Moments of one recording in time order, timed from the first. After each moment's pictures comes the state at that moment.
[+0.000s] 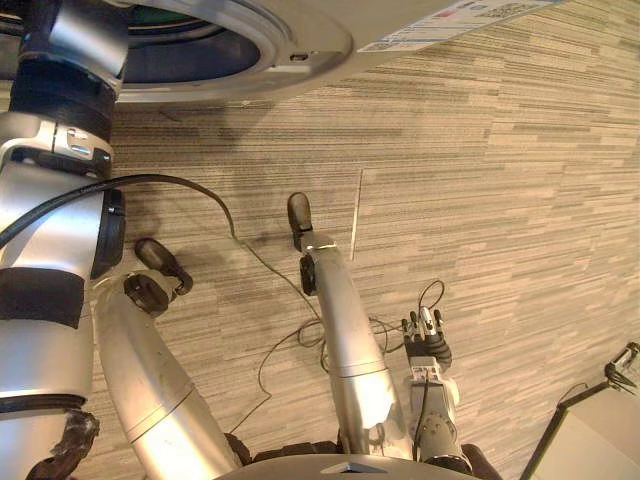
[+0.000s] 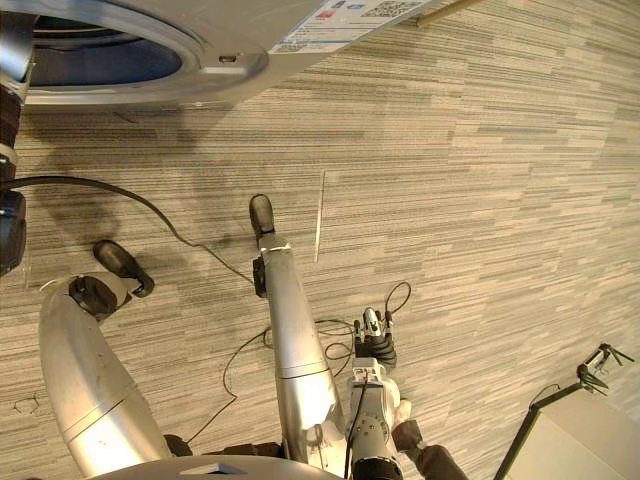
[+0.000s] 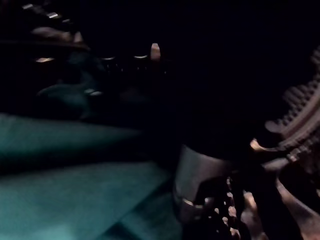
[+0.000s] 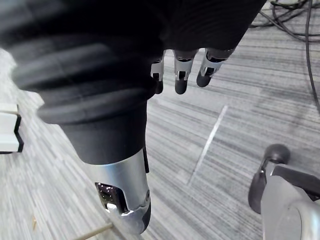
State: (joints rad) left arm -1.58 0.58 -0.24 1.00 0.06 0.08 0.24; right arm 0.11 0.06 -0.14 0.33 1.07 -0.23 0.01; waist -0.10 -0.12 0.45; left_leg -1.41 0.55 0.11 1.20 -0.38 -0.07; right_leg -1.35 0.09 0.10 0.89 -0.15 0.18
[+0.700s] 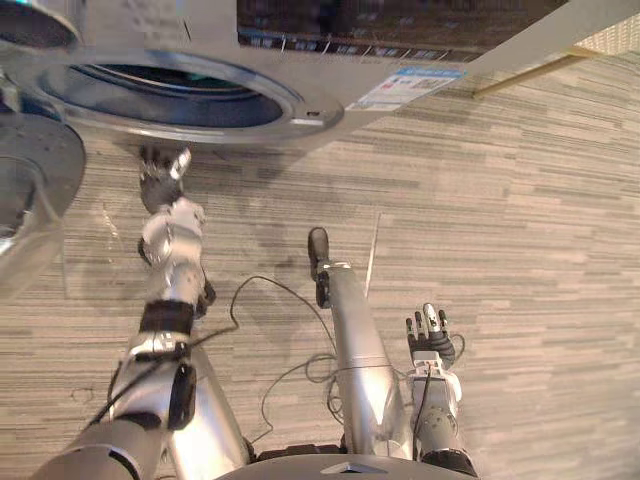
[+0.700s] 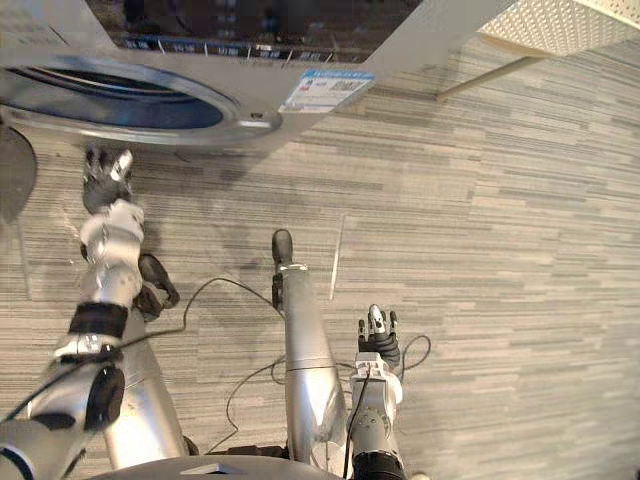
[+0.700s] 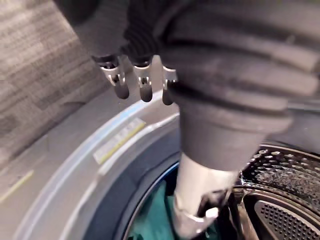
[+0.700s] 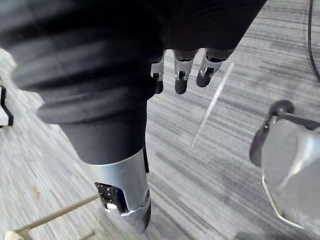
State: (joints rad) left arm -0.53 0.15 0.13 0.49 -0.78 -0.20 0.27; right arm 0.09 0.05 -0.17 0.34 1.07 -0.24 -0.05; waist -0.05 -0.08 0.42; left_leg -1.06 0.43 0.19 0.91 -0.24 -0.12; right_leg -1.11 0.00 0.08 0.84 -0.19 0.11
